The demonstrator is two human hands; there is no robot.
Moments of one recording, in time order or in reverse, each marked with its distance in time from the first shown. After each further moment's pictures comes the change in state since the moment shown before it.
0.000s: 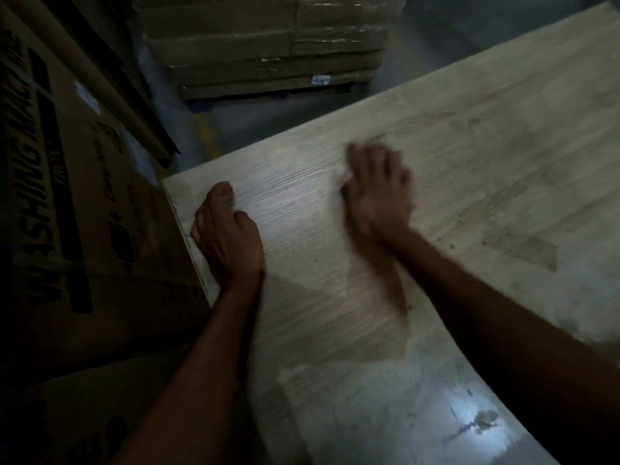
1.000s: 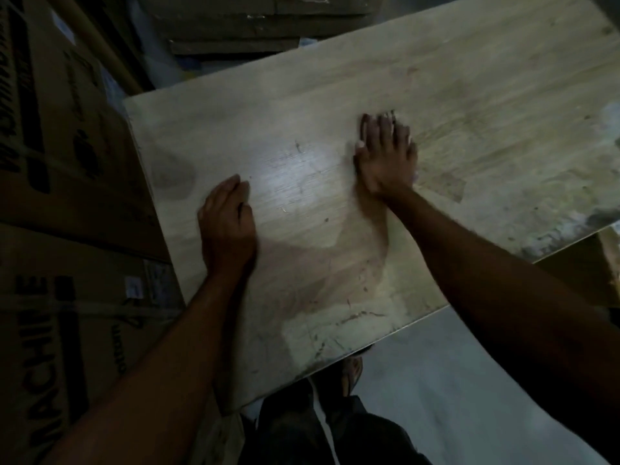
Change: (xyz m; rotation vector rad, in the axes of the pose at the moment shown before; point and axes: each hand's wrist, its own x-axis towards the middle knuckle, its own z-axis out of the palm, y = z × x) left_hand -0.165 0.014 -0.014 0.001 -0.196 0.220; right_hand -0.077 0.123 -0.043 -0.079 -0.089 -0.025
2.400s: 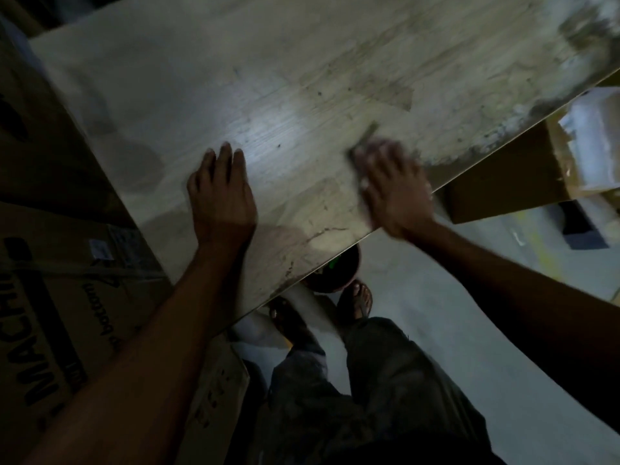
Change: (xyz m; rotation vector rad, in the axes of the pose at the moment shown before) left_hand -0.083 0.033 0.005 0.477 -0.217 0.248; right_hand -0.195 0.109 0.025 -0.048 0.026 -0.175
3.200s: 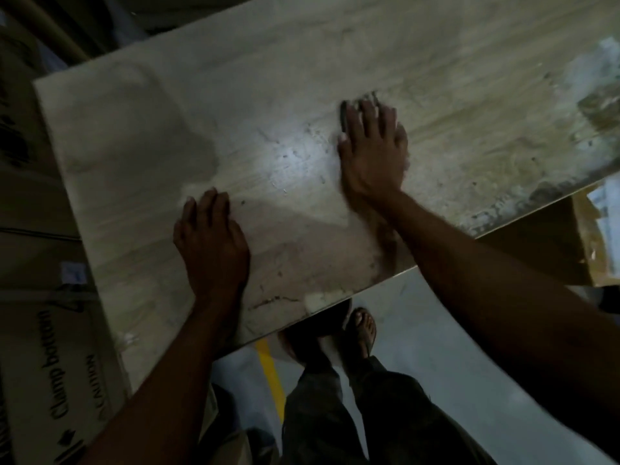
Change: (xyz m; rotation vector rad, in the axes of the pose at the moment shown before) left_hand 0.020 0.086 0.022 0.016 0.143 -0.330; right_hand 0.168 0.053 -0.028 0.103 0.089 0.125
